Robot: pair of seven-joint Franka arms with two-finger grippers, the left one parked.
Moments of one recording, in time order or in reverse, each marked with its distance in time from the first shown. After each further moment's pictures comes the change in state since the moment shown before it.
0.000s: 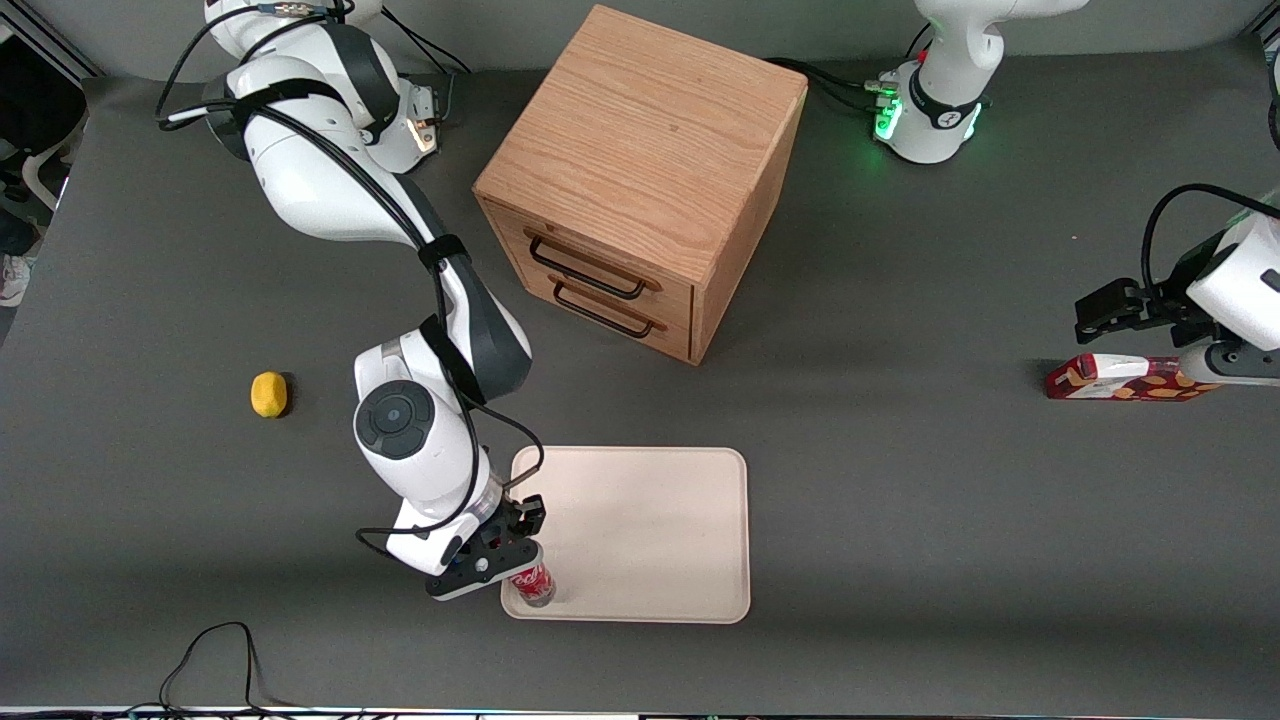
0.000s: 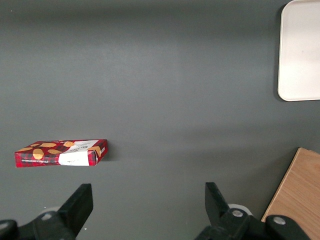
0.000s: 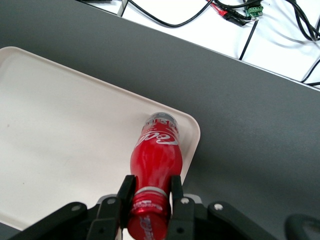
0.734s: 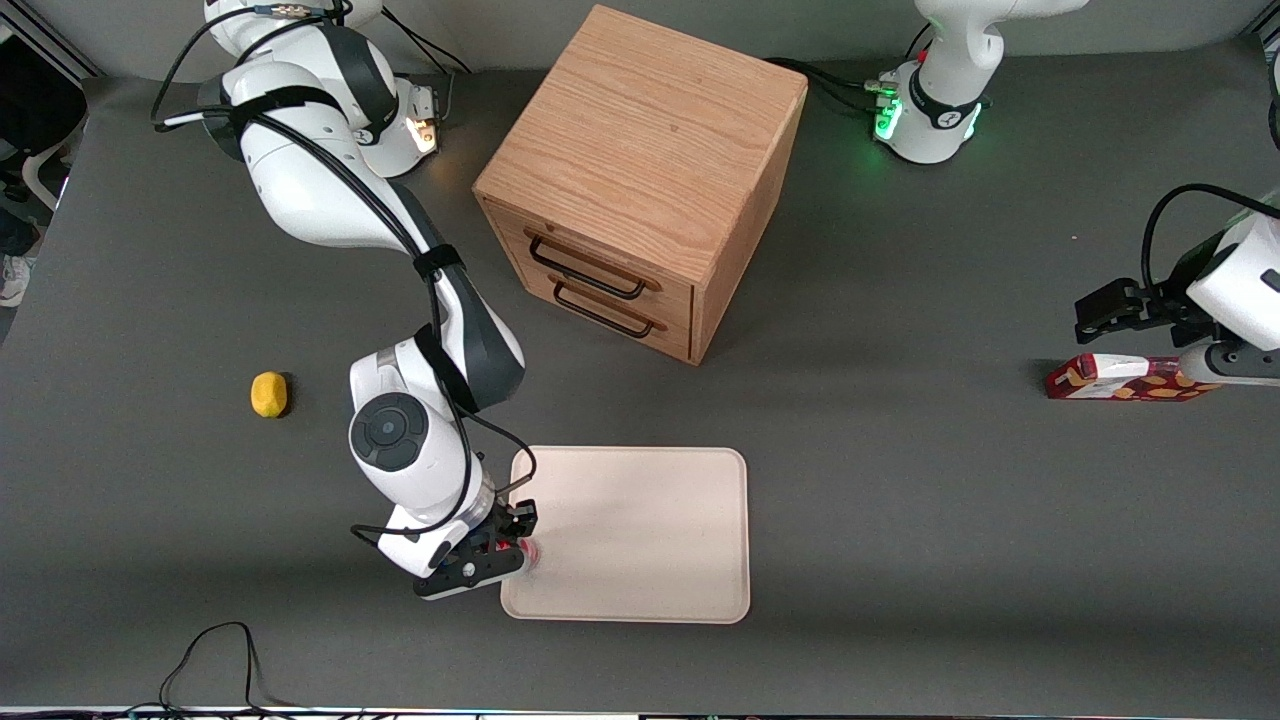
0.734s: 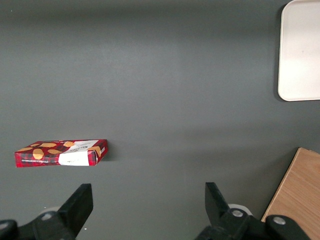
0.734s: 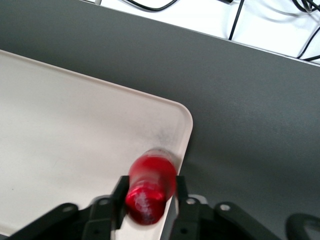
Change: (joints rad) arm -0.015 -0.002 0.001 -0.033 0.003 0.000 0.069
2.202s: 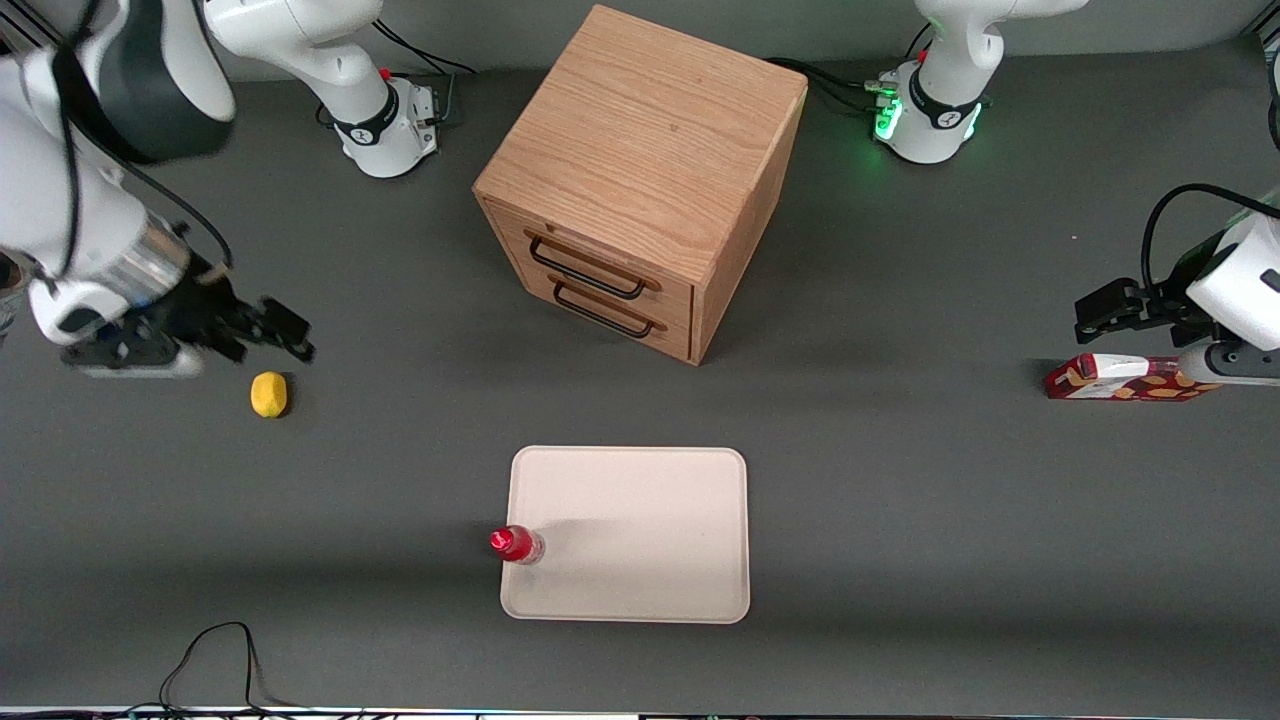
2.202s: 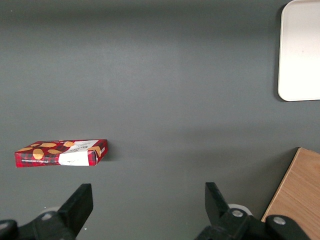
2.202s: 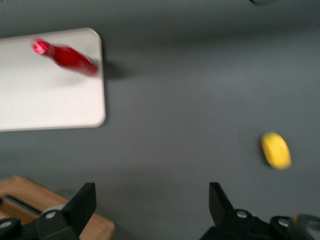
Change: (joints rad) arm -0.076 -1.107 -0.220 -1.066 0.111 -0.147 0.021
